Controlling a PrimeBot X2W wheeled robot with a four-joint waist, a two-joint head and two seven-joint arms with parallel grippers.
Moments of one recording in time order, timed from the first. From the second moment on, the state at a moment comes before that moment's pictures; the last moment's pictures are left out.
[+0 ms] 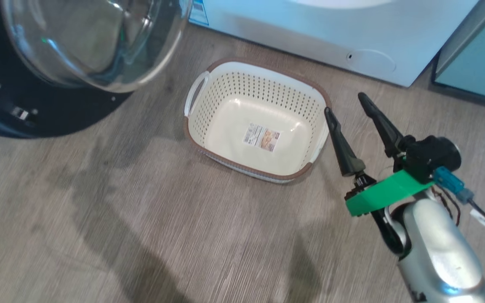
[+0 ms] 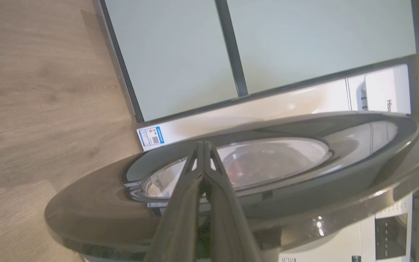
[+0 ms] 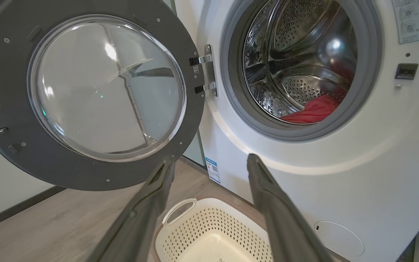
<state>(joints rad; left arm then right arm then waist) -0.86 0.36 0.63 0.85 -1.11 -0.12 0.63 -0.32 -0.11 0.22 0.21 0.20 0.13 -0.26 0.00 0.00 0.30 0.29</state>
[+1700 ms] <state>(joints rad) -0.43 0.03 0.21 0.33 -1.46 -0.12 0.95 -0.23 -0.06 0.18 0.18 0.21 0.13 -0.26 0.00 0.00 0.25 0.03</state>
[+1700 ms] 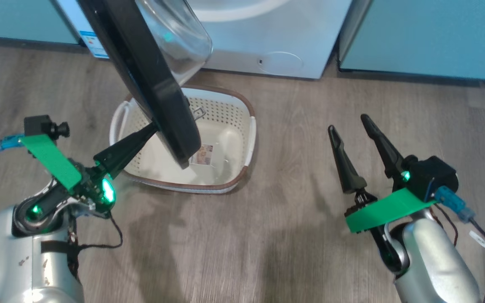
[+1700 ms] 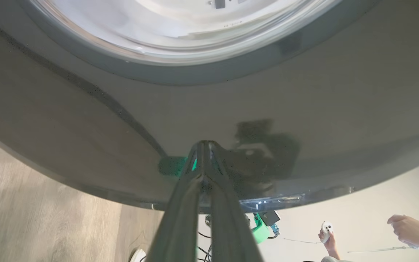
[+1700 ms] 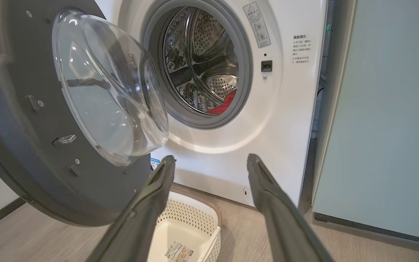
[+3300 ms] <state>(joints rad) -1.00 0.07 0.29 0.76 -1.51 -0.12 0.19 -0.26 -0.05 0.19 0.11 0.39 0.13 -0.26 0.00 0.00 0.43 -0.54</state>
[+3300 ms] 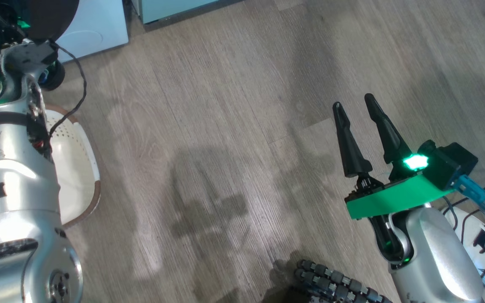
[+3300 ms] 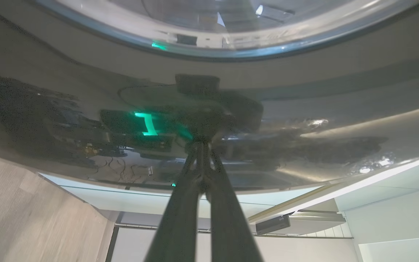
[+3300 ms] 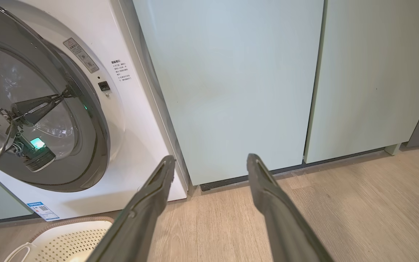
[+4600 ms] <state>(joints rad) -0.17 0.33 -0.50 0.30 -0.86 -0.13 -0.08 -0.13 -0.05 0.13 0.18 0.28 0.13 -0.26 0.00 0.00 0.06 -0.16</state>
